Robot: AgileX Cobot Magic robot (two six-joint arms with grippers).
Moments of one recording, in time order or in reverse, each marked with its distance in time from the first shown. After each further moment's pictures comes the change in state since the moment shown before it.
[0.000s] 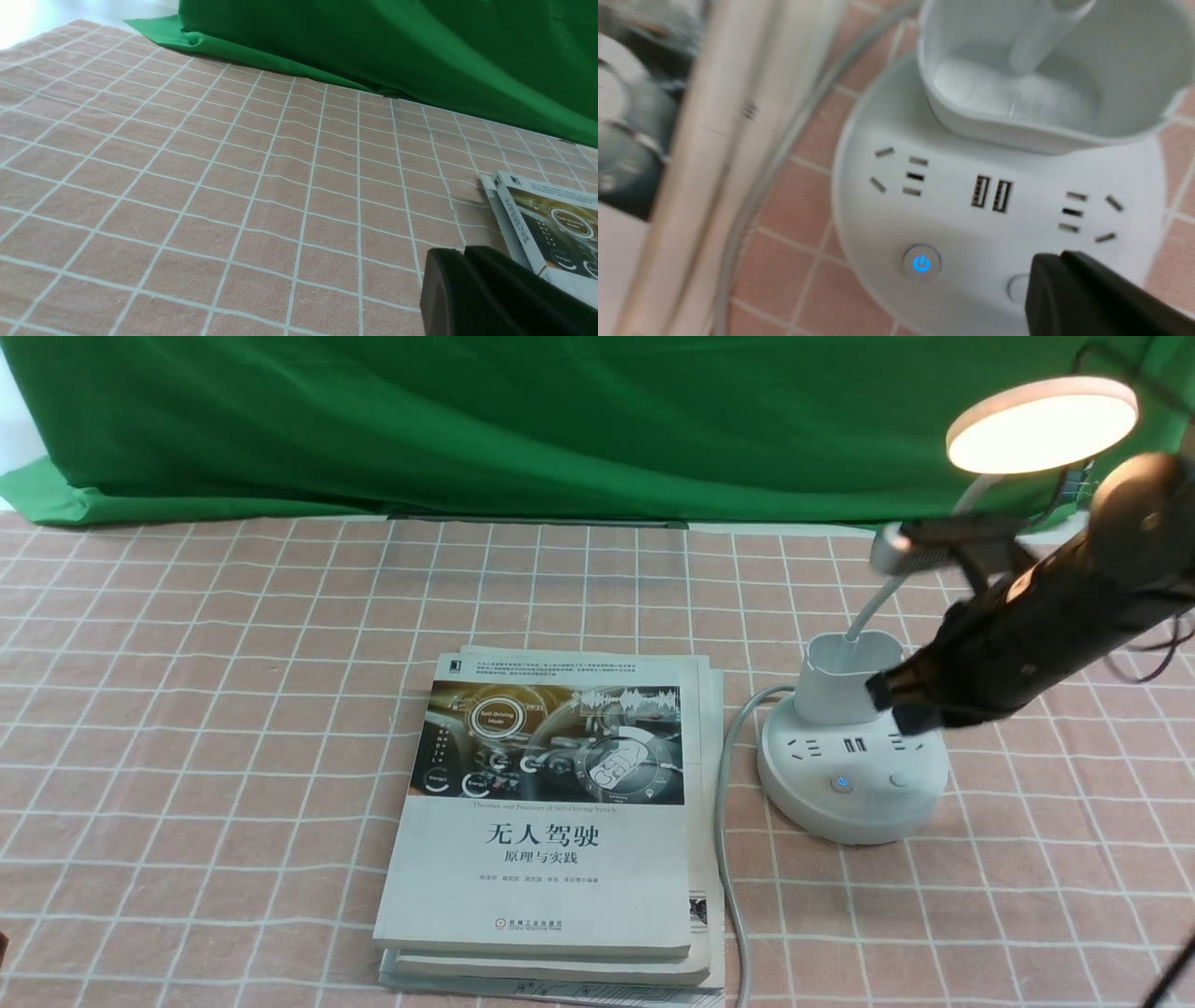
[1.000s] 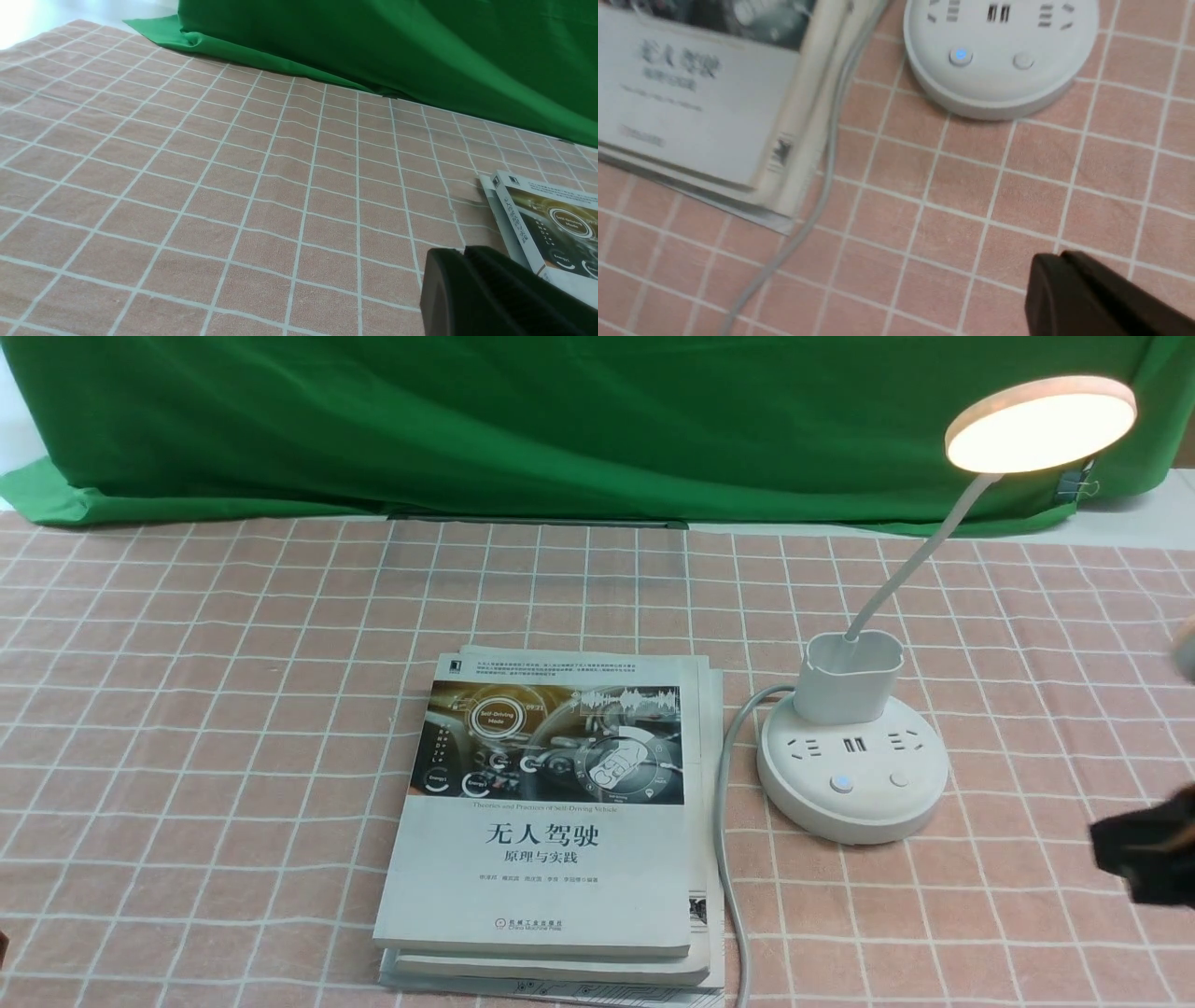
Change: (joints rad) right arm 0.000 -0.875 0.496 0.000 0.082 0.165; left arm 0.000 0.000 0.000 0.000 0.000 0.000
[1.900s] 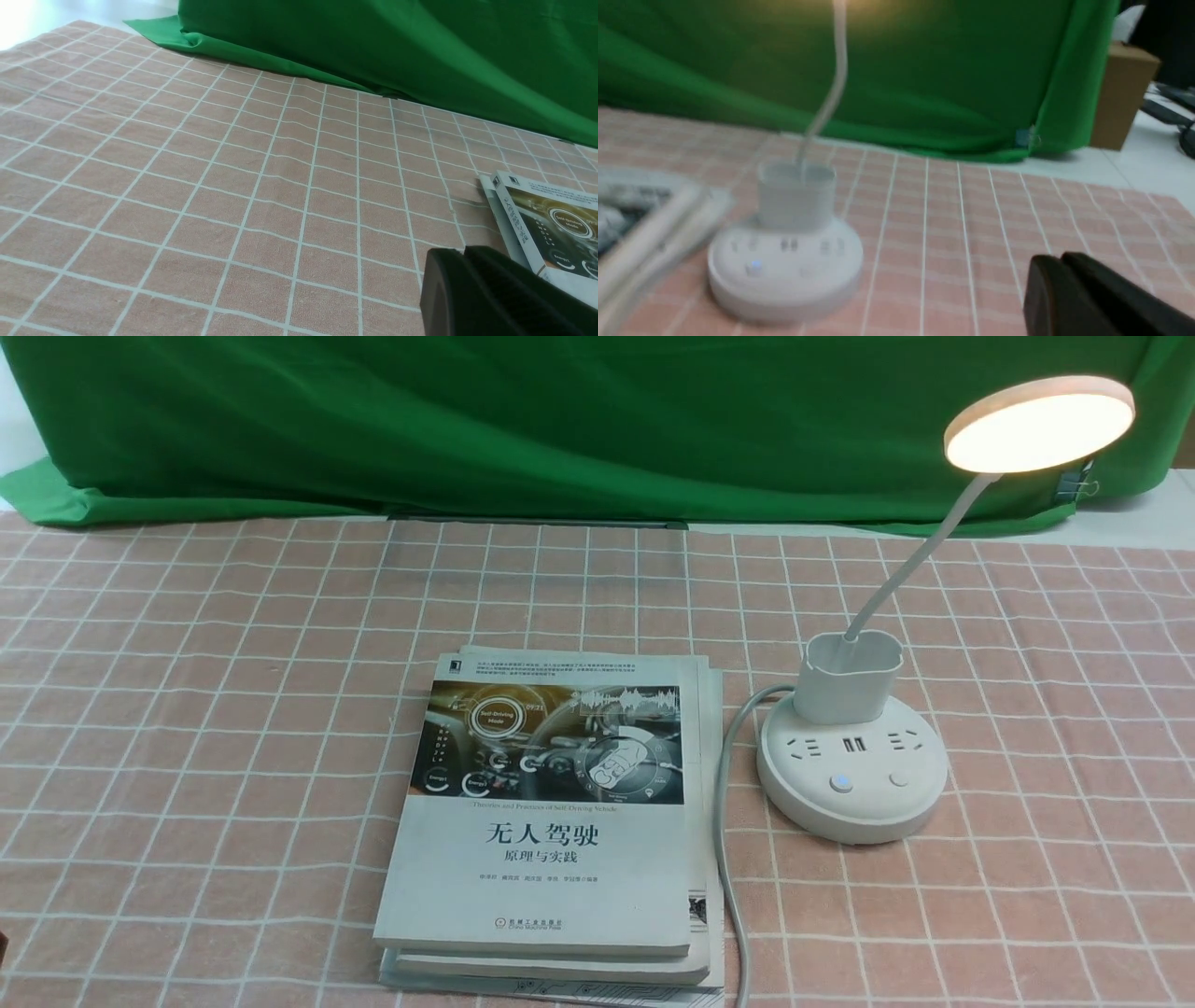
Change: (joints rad) right arm -0.218 -0.801 0.683 -0.029 -0.672 -0.245; left arm 0.000 0.000 0.000 0.000 0.000 0.001
